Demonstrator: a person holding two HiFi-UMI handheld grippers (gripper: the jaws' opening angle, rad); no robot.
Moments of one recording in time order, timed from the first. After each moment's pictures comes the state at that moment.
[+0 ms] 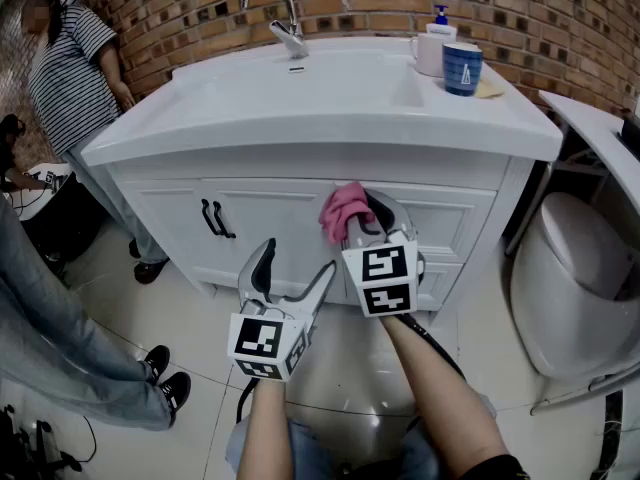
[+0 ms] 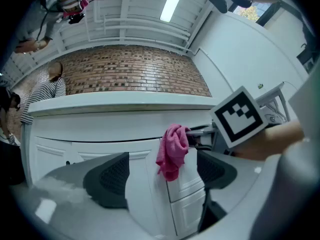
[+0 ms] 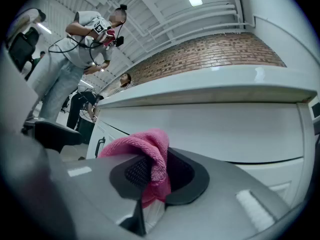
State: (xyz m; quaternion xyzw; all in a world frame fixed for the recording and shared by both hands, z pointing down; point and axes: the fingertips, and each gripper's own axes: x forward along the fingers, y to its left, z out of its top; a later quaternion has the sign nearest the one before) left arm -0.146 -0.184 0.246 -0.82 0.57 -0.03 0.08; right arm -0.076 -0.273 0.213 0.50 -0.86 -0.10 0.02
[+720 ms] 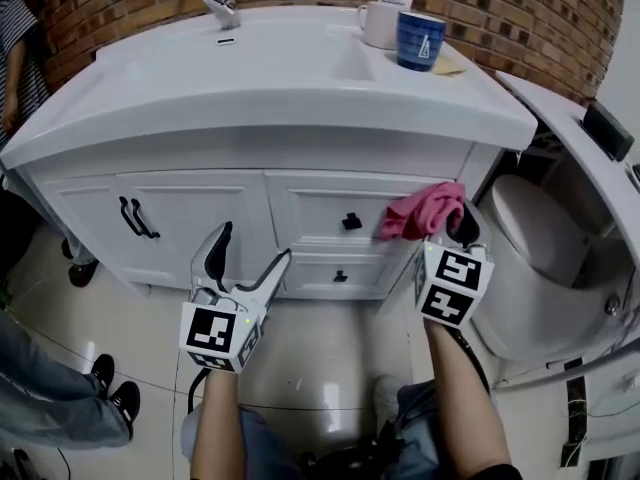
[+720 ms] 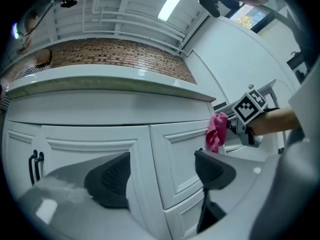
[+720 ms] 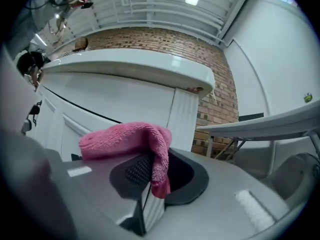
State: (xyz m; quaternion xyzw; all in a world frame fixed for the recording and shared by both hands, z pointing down) left arm -0.115 -0.247 0.273 -0.85 0.52 -0.02 0.09; right arm 0.179 -0.288 0.229 0.75 -0.66 -0.08 0.07
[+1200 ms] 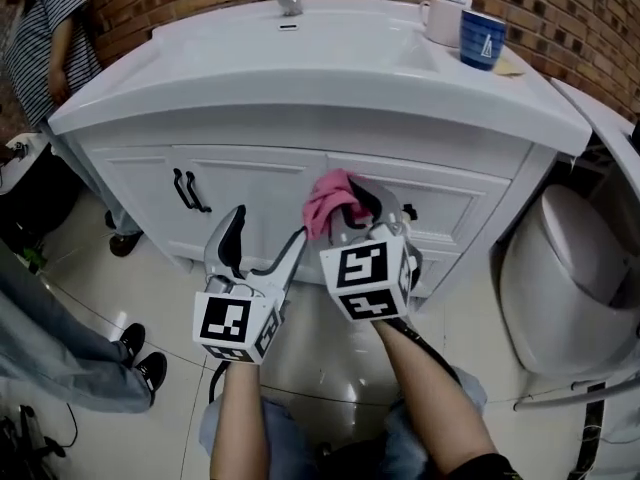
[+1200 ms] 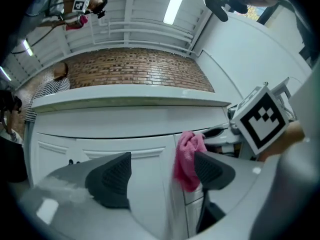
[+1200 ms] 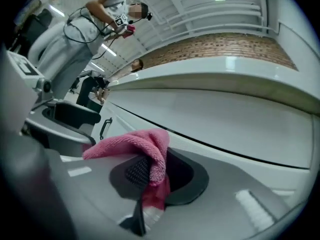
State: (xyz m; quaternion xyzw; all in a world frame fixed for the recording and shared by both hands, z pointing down) left arm -0.171 -0.223 0.252 -0.80 0.59 0.00 0.09; right arm -0.091 -0.285 0.241 0.48 -0.85 -0.15 0.11
